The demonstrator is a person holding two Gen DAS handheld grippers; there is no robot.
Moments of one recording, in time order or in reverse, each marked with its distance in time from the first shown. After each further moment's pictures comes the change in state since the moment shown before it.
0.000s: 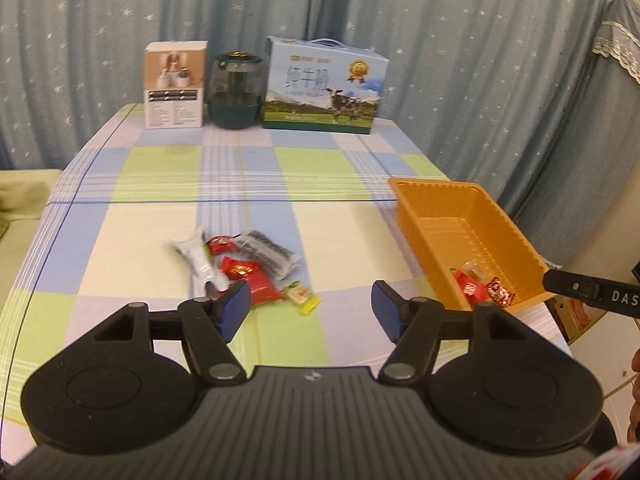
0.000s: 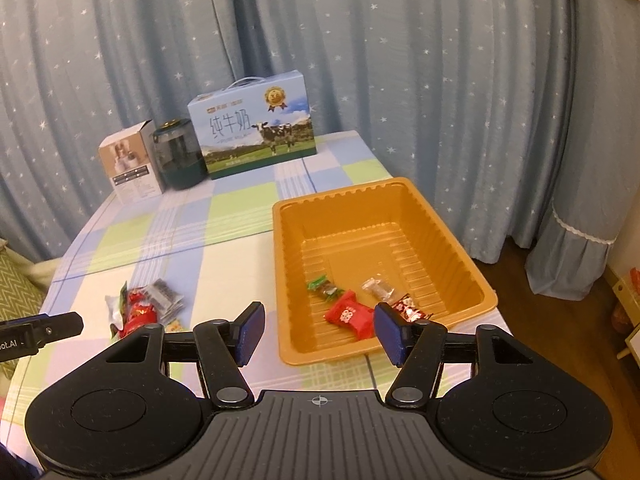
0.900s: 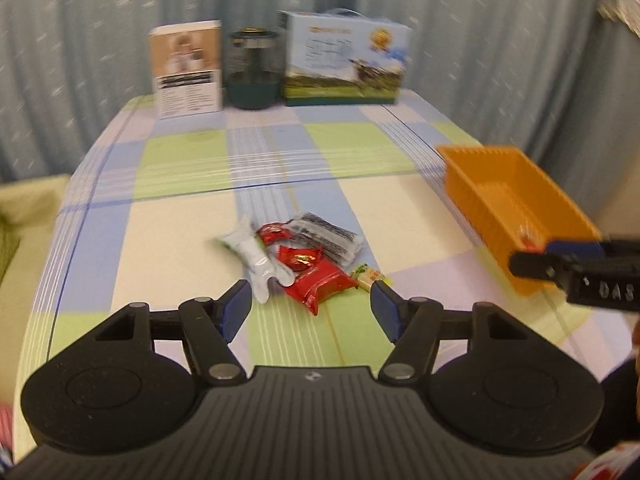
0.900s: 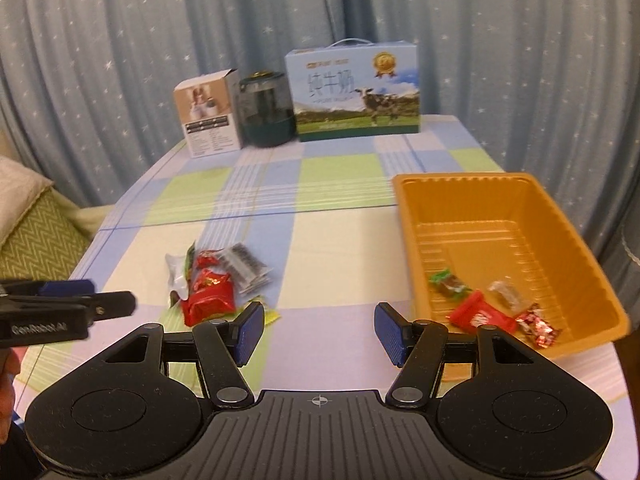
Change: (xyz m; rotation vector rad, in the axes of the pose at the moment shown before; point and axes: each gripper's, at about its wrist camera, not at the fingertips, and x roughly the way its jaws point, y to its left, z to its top) left arm 0.042 0.054 0.003 0.138 0.067 0.014; right arm 0.077 0.087 -0.017 -0.164 0.070 0.167
